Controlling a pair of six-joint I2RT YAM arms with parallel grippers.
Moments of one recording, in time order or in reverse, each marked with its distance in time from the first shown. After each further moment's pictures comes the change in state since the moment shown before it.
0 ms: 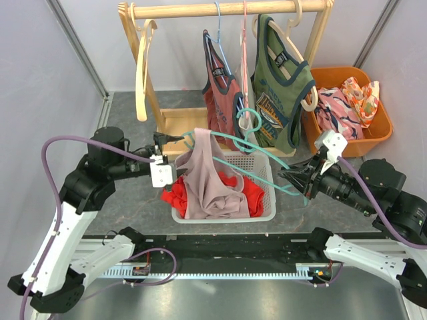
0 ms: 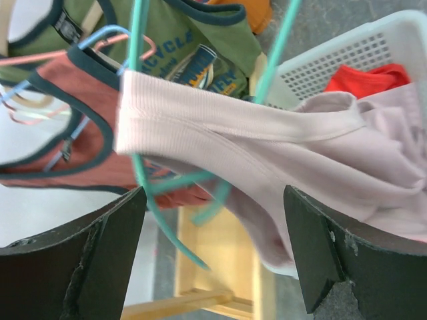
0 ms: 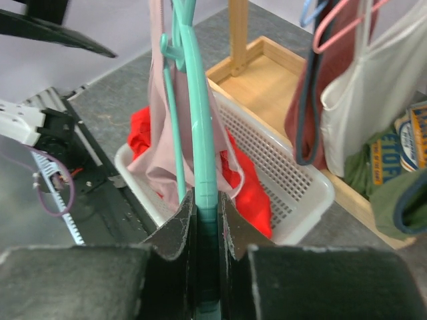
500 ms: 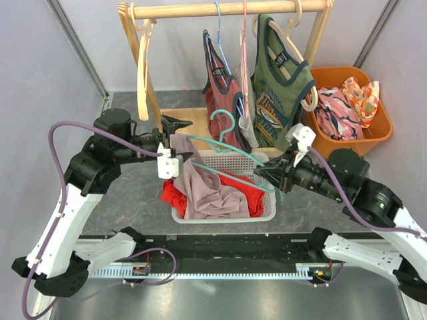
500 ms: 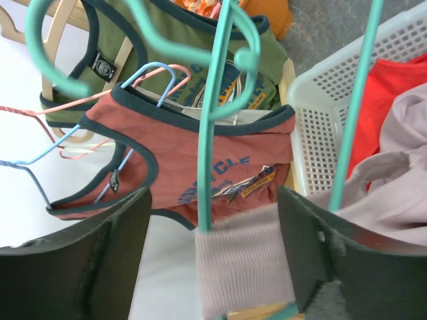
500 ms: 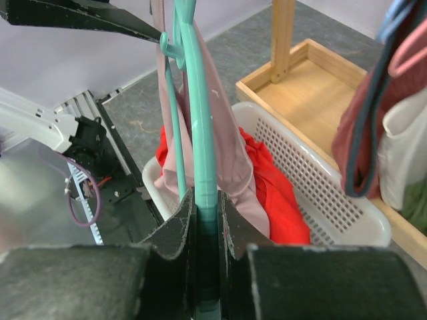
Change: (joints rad) left arm -0.013 0.138 0.149 -0.010 0.023 0.162; right arm 0.000 0.107 -0.121 0.242 -0.126 0.053
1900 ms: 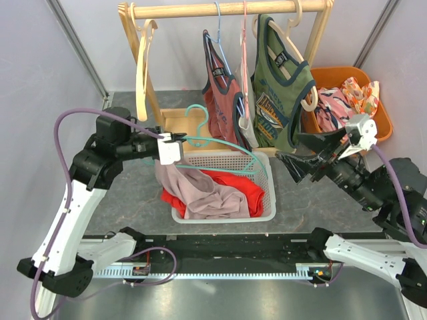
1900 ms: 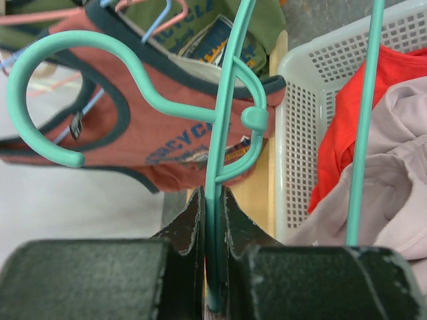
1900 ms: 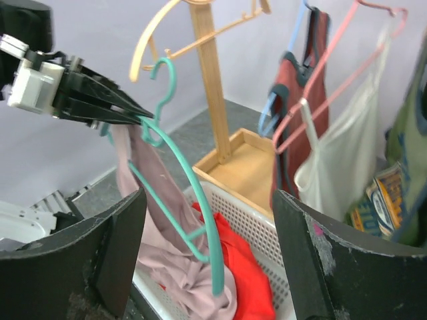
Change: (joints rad) left arm 0.099 0.003 -0.058 0.010 -0.022 -0.147; right arm 0.003 -0.099 0.136 0.011 0.281 -0.005
